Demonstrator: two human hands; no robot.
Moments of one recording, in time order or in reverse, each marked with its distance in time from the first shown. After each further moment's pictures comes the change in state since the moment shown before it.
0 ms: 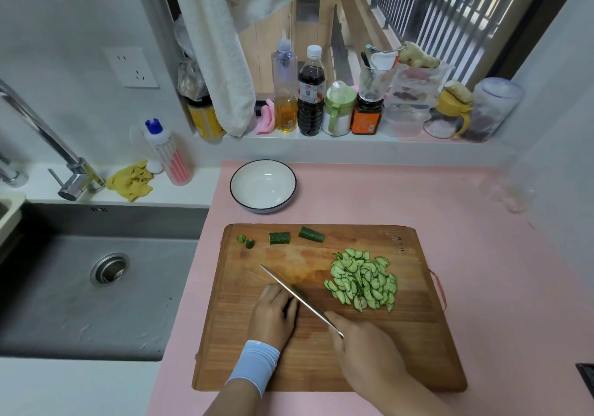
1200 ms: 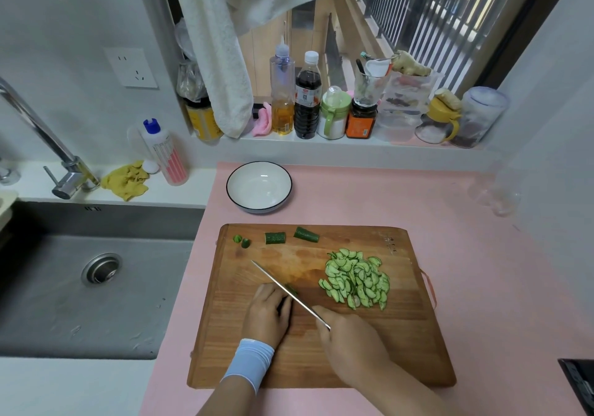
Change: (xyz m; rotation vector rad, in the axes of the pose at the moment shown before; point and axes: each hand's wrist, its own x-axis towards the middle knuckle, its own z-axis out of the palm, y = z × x) left_hand -0.003 -0.001 -0.002 -0.007 0.012 -0.015; right_hand 0.007 -0.009 0.005 0.050 -0.001 0.003
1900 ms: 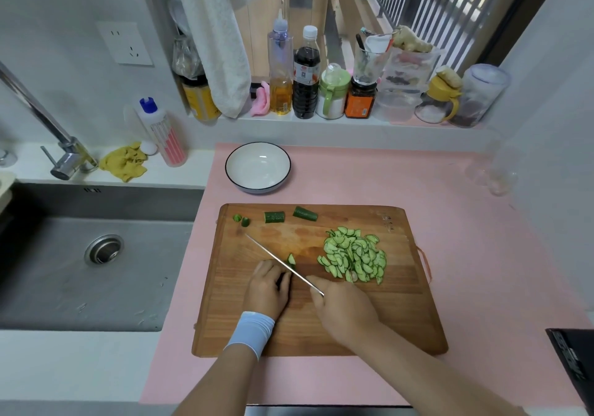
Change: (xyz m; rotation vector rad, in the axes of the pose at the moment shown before) left_hand -0.001 0.004 0.000 0.016 0.029 -0.048; right_hand 0.007 -0.009 -0.003 -0.010 0.012 -0.023
